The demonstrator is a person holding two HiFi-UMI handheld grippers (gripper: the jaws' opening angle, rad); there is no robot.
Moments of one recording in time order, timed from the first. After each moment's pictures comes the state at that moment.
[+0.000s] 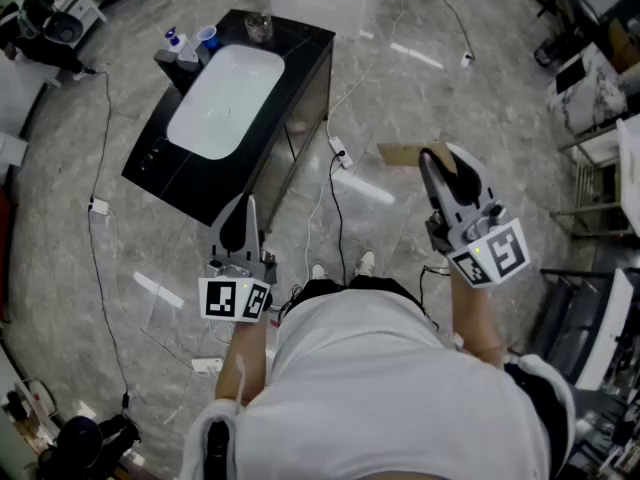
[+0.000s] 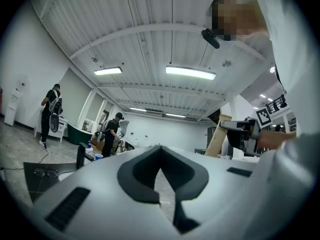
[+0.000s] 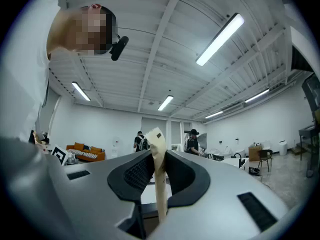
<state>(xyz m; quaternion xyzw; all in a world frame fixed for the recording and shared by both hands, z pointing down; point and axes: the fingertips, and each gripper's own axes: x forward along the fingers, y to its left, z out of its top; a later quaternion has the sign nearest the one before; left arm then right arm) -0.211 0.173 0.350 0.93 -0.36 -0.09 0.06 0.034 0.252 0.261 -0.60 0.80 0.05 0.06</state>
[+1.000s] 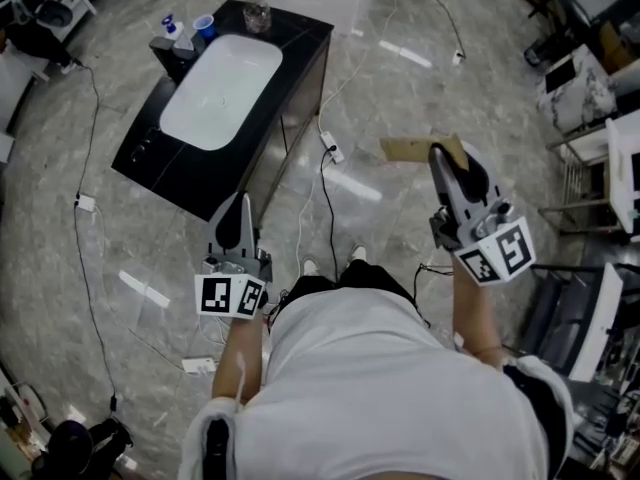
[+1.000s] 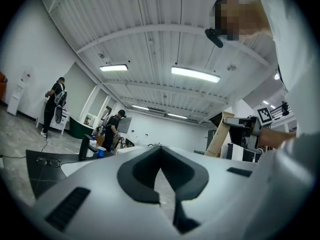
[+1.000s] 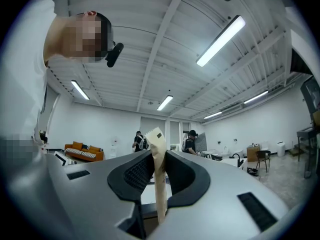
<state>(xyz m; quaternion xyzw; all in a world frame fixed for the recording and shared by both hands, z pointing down) -0.240 0.168 0.385 0.92 -0.36 -0.10 0.09 0.018 0.257 0.263 -0.61 0.79 0.05 0.06</state>
